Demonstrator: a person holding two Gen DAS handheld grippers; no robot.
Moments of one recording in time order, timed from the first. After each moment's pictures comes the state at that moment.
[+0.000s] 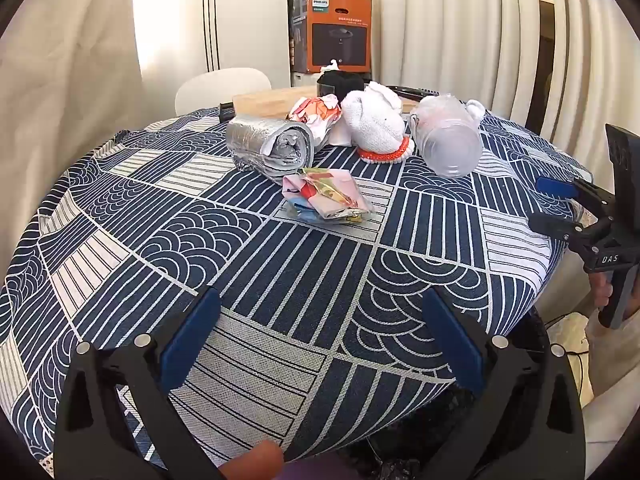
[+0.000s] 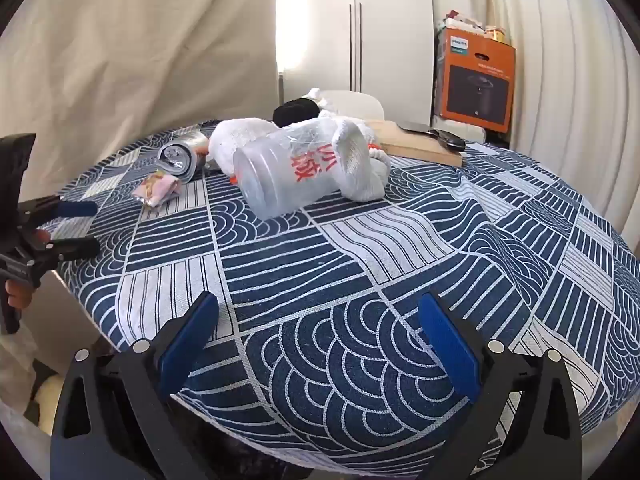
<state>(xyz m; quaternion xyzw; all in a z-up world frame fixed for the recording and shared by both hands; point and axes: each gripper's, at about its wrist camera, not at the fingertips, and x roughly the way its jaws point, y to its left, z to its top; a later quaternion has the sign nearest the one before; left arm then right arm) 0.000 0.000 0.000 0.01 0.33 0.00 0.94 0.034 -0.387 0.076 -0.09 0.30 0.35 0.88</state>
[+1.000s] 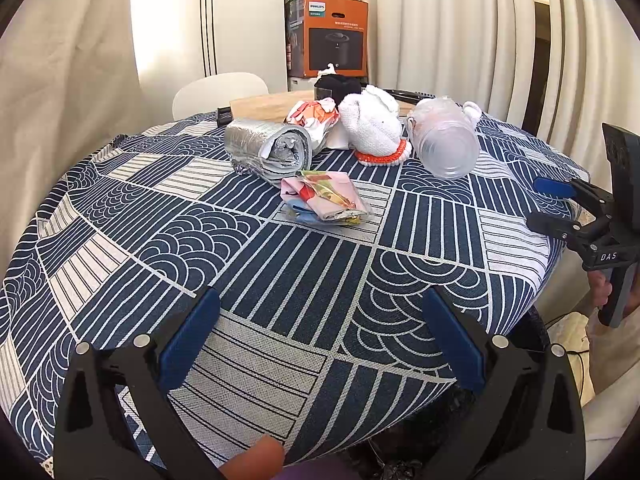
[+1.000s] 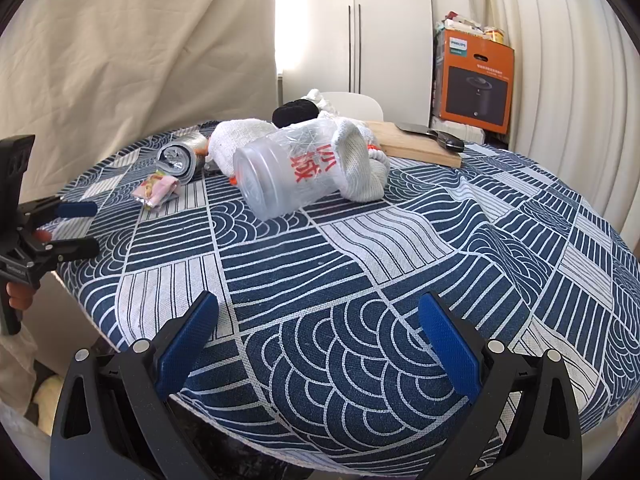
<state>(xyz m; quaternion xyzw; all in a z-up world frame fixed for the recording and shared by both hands) 0.001 -0.002 0.003 0.02 0.33 -0.01 0.95 0.032 -0.388 0.075 -0.09 0.29 0.35 0.89</state>
